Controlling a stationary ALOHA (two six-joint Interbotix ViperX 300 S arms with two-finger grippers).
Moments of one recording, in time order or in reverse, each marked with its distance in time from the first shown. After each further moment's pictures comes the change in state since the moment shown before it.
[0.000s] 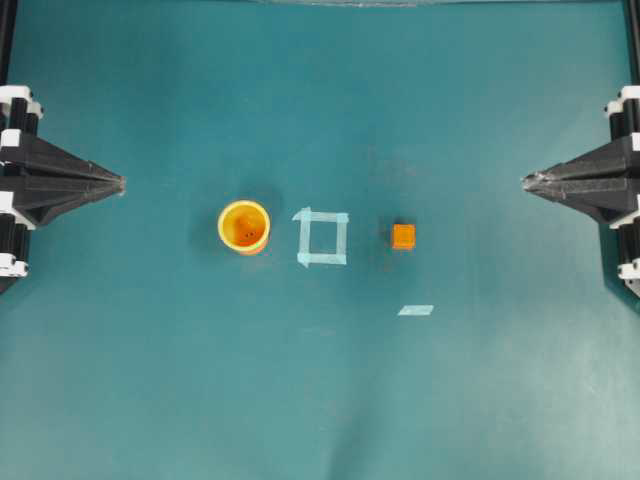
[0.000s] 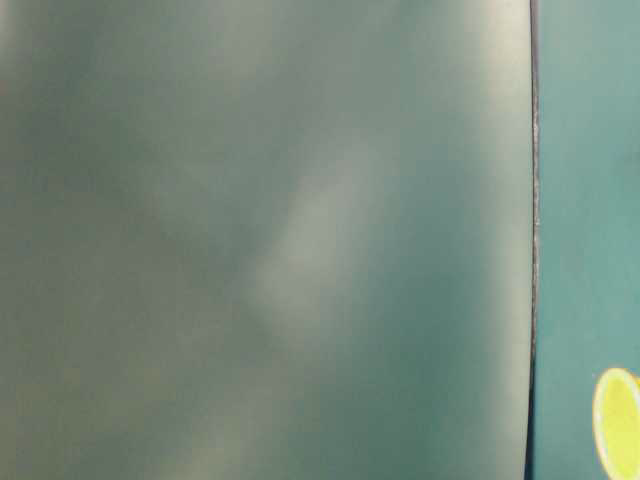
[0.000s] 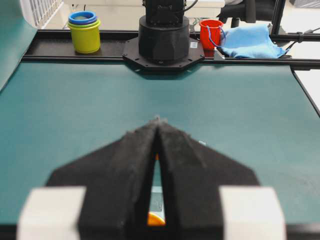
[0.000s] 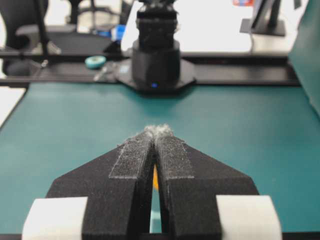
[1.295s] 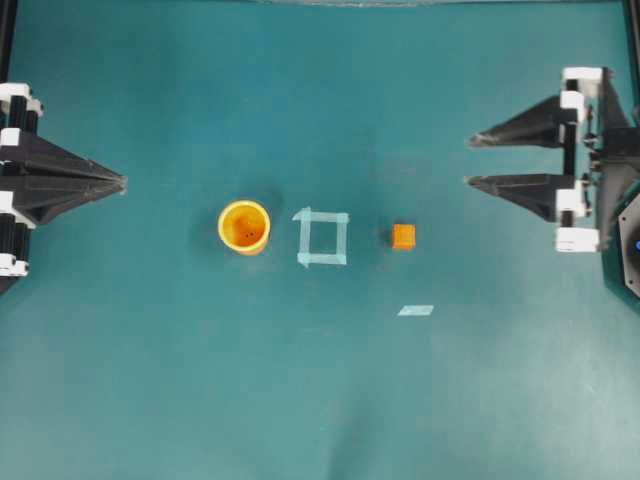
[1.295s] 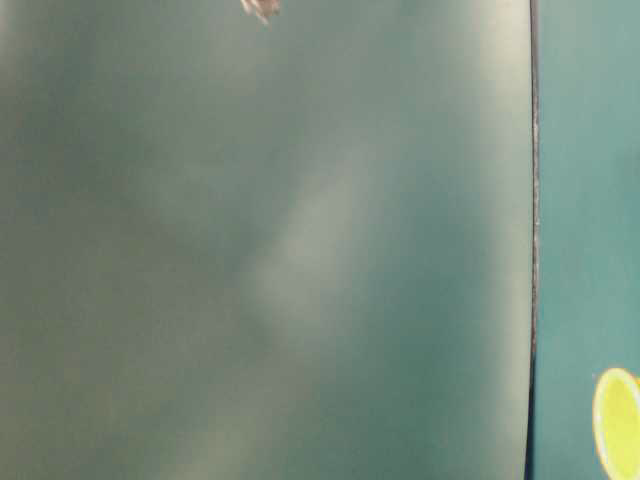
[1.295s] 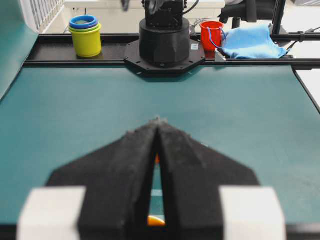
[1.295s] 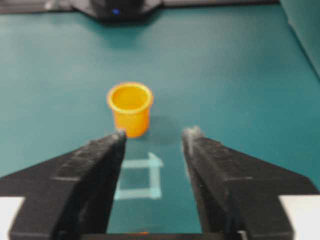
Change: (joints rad) left arm 0.000 0.005 -0.017 0.012 0.011 0.011; right arm -0.106 0.244 -0.146 0.011 0.173 0.000
